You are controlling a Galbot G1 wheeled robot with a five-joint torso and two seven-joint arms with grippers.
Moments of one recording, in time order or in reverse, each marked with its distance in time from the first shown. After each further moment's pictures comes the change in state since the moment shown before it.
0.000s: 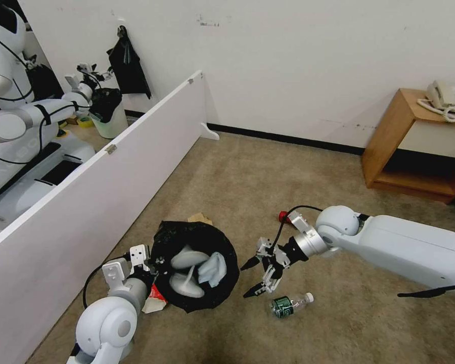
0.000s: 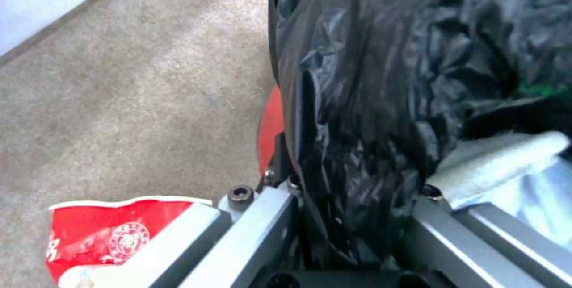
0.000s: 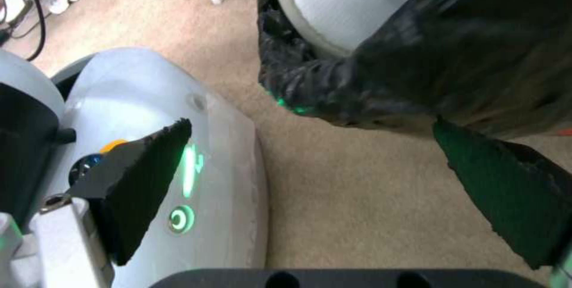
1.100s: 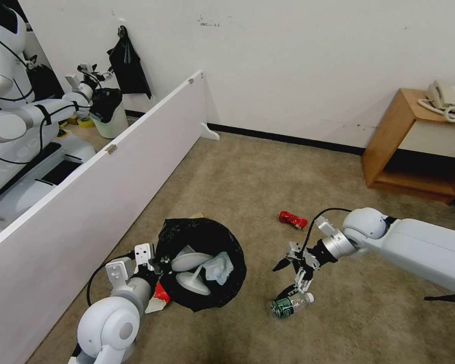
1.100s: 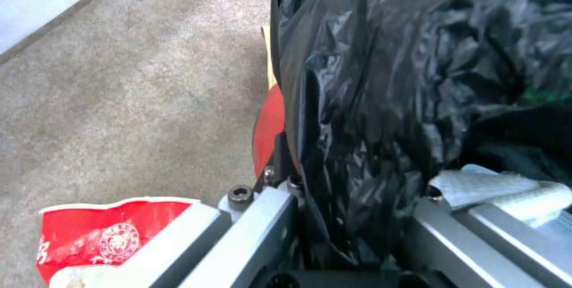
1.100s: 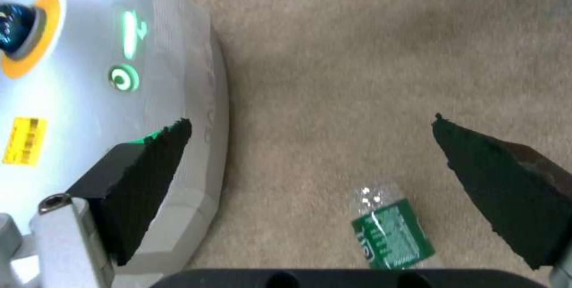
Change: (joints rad) left arm 0.009 0.006 0.012 -0.036 0.000 0.013 -0.002; right arm -0.045 -0.074 0.006 -0.127 -0.192 0.058 -0.110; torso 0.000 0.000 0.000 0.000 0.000
